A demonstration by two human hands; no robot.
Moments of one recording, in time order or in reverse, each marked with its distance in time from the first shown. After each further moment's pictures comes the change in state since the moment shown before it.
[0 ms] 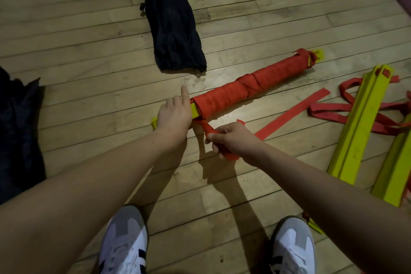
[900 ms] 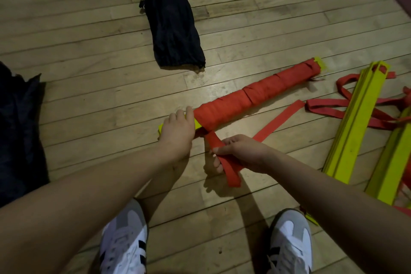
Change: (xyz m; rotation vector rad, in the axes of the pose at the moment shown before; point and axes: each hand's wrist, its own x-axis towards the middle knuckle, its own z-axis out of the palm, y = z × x) left_hand -0.038 0.009 0.017 -0.082 -0.064 0.067; right_hand -0.024 0.018 -0.007 0.188 -0.210 0.222
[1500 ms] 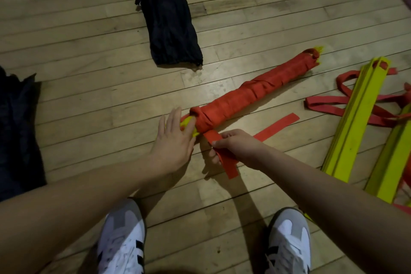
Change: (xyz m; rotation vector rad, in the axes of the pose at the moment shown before) left_hand -0.023 -0.010 0.015 -0.068 0.027 0.160; right_hand 0.014 0.001 0.001 0.022 0.117 -0.069
